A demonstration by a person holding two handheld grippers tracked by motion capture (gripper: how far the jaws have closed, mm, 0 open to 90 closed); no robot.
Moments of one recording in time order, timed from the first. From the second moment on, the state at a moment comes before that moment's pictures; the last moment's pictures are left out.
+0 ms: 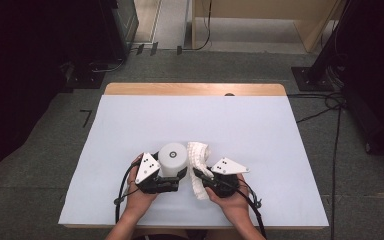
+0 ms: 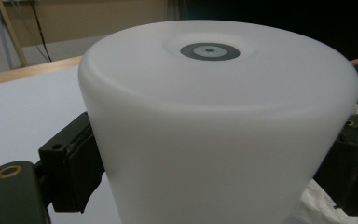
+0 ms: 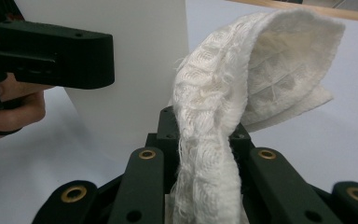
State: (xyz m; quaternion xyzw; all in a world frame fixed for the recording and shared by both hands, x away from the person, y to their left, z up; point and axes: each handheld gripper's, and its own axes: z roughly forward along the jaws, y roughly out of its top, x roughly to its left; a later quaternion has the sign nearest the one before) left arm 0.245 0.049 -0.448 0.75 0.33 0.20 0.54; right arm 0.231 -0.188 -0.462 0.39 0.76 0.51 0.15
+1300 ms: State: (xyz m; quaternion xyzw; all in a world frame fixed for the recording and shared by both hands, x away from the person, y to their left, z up) left arm 0.243 0.041 -0.452 0.76 0.32 0.19 0.54; right arm 0.225 -0.198 -0.440 0.38 0.73 0.55 0.17
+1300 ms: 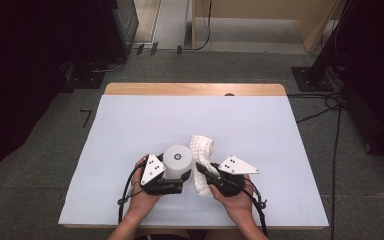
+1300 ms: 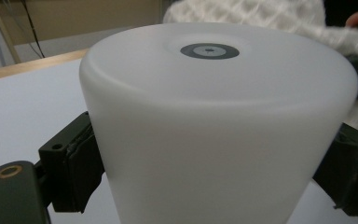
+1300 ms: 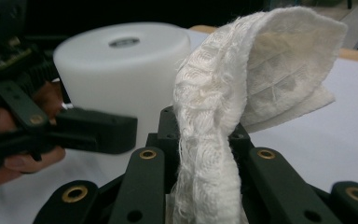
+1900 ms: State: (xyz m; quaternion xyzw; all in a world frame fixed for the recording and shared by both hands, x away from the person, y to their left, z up) left arm 0.252 0.048 -0.469 0.77 0.32 0.25 0.50; right arm 0.236 -0.207 -0.463 0.41 0.74 0.51 0.16
